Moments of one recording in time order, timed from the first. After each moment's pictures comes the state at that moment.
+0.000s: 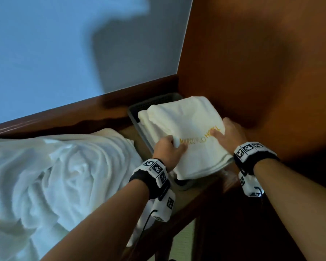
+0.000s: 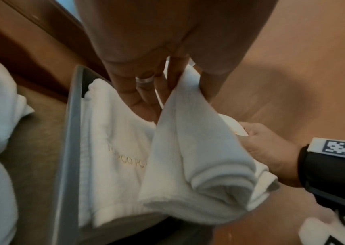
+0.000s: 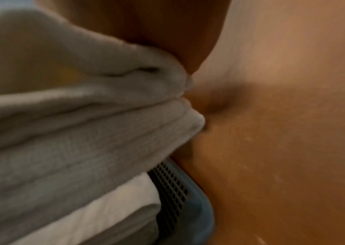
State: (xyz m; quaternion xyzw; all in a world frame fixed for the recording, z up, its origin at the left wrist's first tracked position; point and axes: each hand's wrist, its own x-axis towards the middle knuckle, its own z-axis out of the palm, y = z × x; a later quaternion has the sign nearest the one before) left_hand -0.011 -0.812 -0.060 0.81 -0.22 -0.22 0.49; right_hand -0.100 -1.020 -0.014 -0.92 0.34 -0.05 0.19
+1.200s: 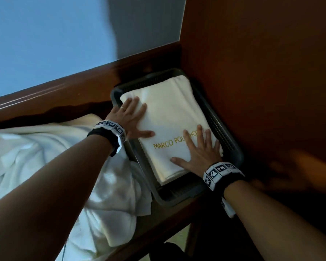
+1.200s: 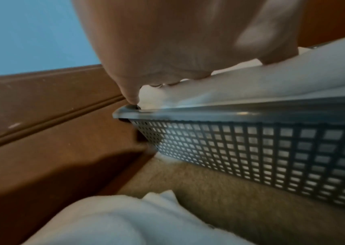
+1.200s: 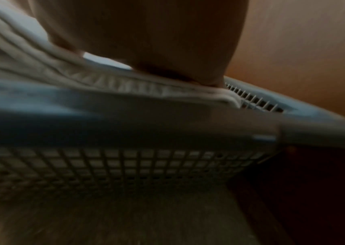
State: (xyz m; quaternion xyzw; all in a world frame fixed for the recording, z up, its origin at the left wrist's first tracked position) left_hand 0.160 -0.847 -0.131 0.90 -0.38 -0.20 -0.12; right_hand -0.055 -1.039 -0.166 -0.95 0.19 0.23 0.08
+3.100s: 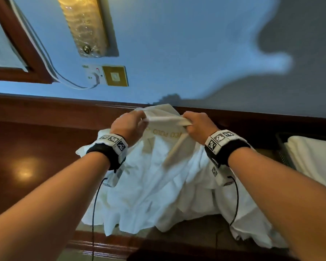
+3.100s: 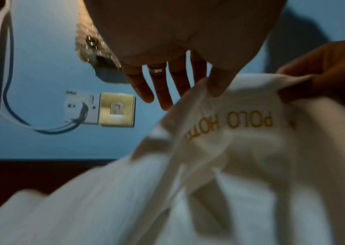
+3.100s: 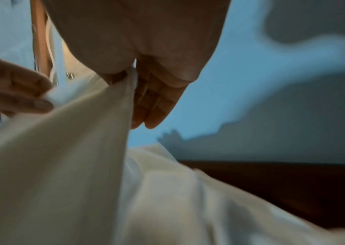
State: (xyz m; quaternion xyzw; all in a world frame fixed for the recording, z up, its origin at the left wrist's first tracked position) left_hand 0.039 -0.225 0.019 0.97 -0.03 0.09 0.21; right_hand 0.064 -0.471 0.039 -0.95 -0.18 0.00 0.27
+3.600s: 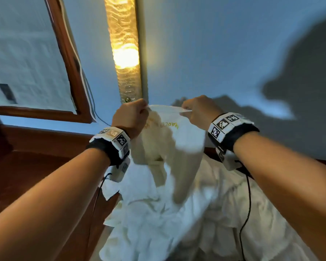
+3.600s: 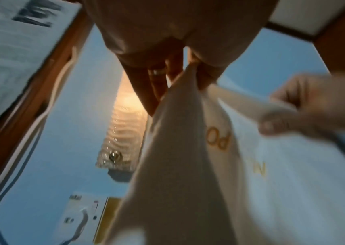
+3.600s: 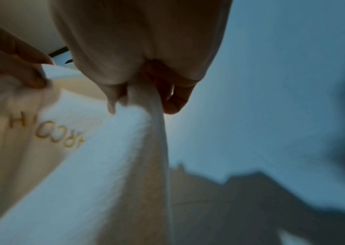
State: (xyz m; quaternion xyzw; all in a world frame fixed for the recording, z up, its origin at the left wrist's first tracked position) left_hand 0.006 -0.167 0.176 0.92 -0.03 0.30 0.24; right_hand 0.060 -0.390 0.207 -0.95 -0.26 -0.15 0.11
